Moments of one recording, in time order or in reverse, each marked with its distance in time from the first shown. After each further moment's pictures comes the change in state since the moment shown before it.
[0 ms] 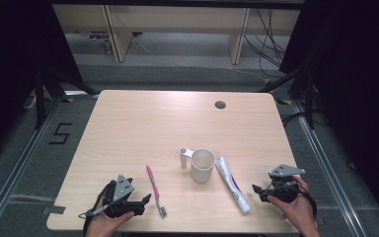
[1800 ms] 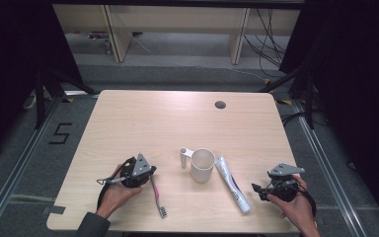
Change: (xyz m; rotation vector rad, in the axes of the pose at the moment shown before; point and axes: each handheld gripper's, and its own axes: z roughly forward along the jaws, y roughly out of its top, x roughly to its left) left arm 0.031 0.041 0.066 0.033 -0.071 0.249; right arm -0.003 0.001 0.004 -0.010 0.012 -0.028
